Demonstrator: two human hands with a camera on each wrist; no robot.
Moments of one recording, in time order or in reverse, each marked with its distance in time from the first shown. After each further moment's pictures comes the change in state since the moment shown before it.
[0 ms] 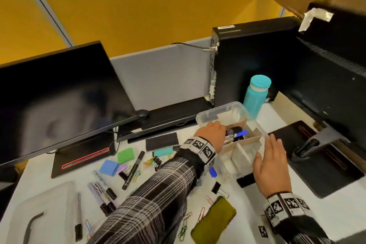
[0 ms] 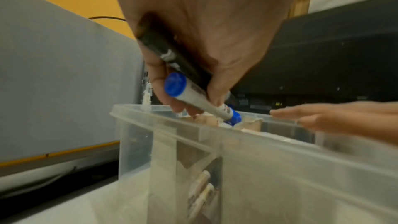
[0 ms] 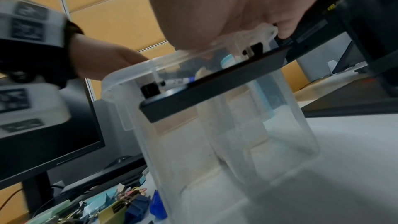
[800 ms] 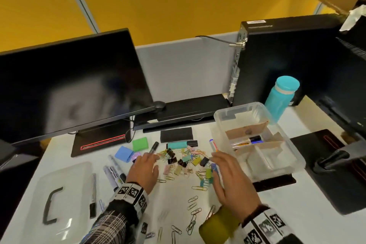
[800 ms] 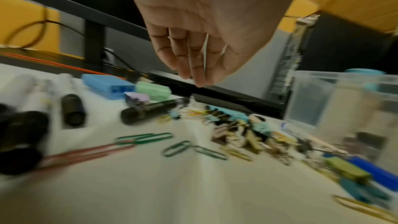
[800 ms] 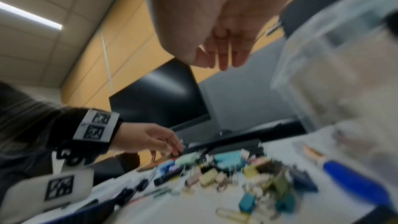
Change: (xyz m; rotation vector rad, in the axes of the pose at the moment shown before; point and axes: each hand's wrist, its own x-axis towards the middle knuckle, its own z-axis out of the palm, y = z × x) left_hand -0.157 -0.154 0.102 -0.213 0.187 -0.544; right_hand -0.053 -0.096 0.018 0.239 -0.141 -0.672
